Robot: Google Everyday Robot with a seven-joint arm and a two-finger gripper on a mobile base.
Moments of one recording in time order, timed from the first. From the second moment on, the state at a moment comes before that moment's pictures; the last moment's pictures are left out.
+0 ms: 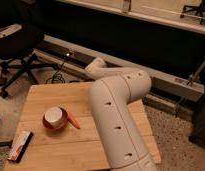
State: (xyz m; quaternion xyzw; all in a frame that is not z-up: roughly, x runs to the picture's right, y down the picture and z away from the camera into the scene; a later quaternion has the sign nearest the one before) arm 0.056 0.015 1.013 0.15 0.27 0.95 0.06
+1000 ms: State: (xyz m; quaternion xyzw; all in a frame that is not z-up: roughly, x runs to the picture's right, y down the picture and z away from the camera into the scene) arm 0.112 0.068 0.979 0.17 0.31 0.94 0.01
